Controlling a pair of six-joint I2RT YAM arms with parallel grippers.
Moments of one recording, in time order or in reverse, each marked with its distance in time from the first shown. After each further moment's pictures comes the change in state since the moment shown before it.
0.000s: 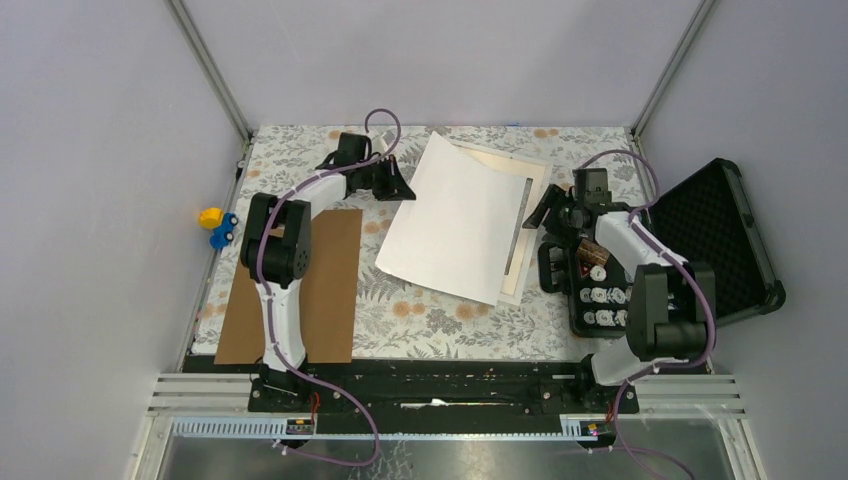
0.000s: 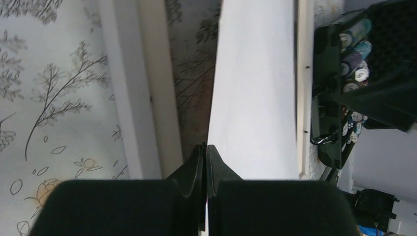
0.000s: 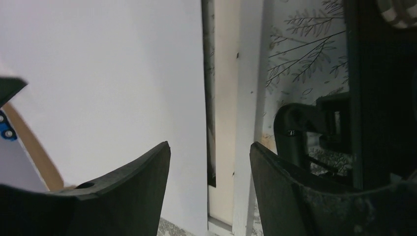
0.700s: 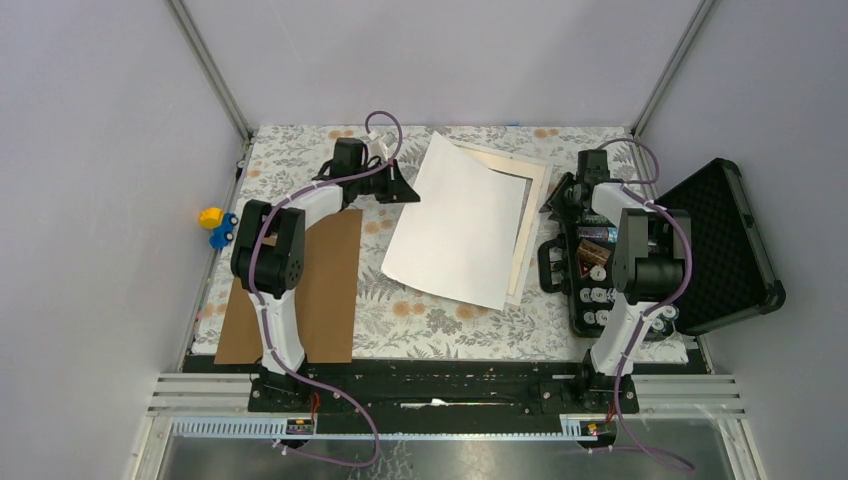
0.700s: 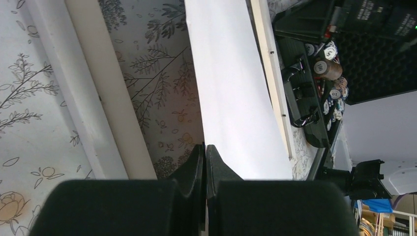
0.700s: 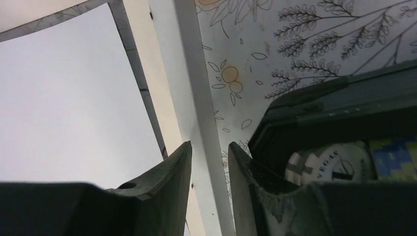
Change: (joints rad) left arm -0.007 -0.113 -0.164 0.212 0.112 0.011; right arm -0.095 0.393 0.275 0.045 0.103 0.022
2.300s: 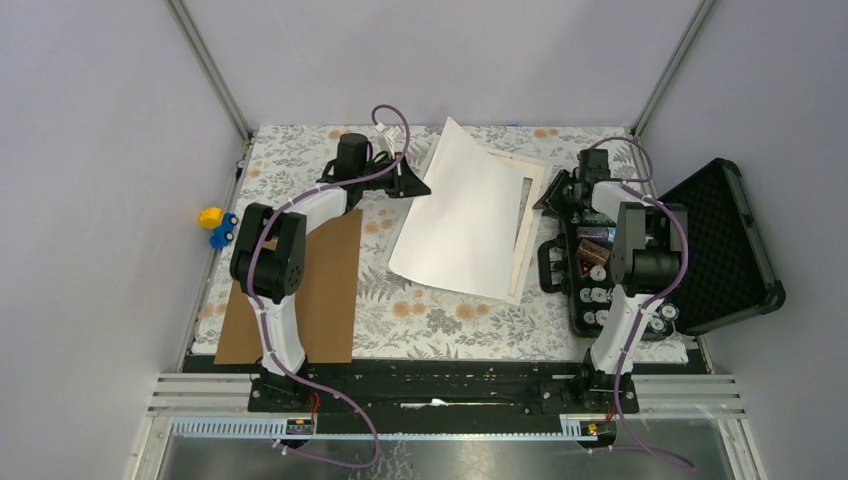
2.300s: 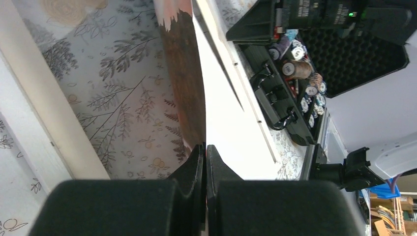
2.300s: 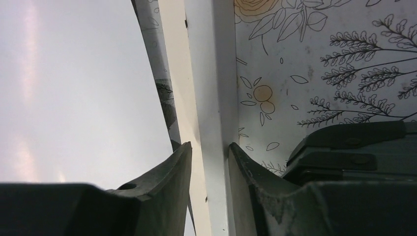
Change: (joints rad) left arm -0.043 -0.017 -0.019 0.182 0.062 -0.039; right arm -0.010 0.075 0.036 0.065 -0.148 -0.032
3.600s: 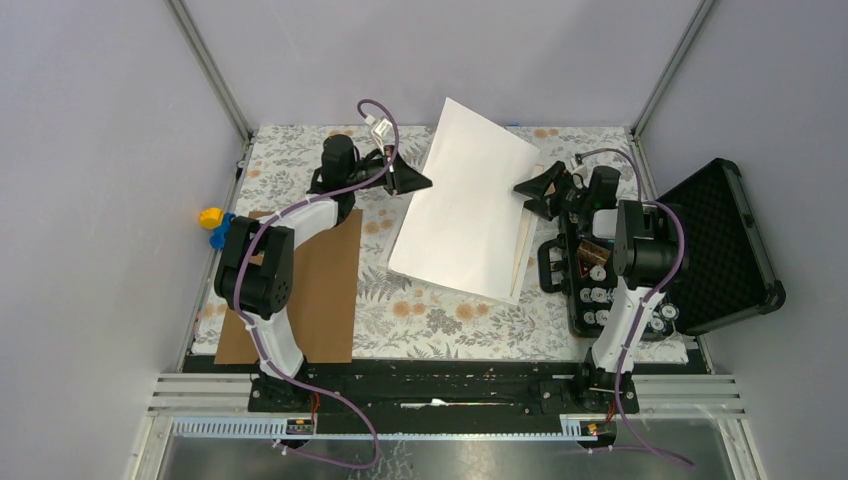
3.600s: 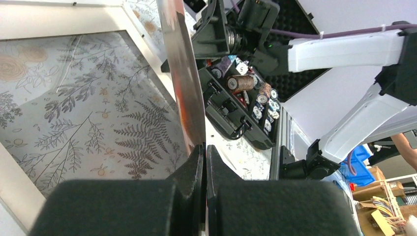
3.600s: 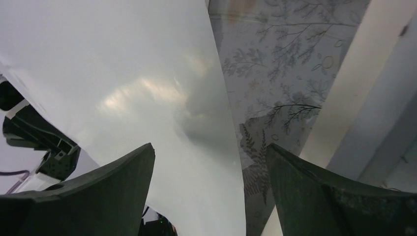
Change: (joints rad) left arm 0.008 -0.163 -0.158 0.314 0.111 -0.176; right arm -0.066 0.059 -0.238 0.804 -0.610 0.298
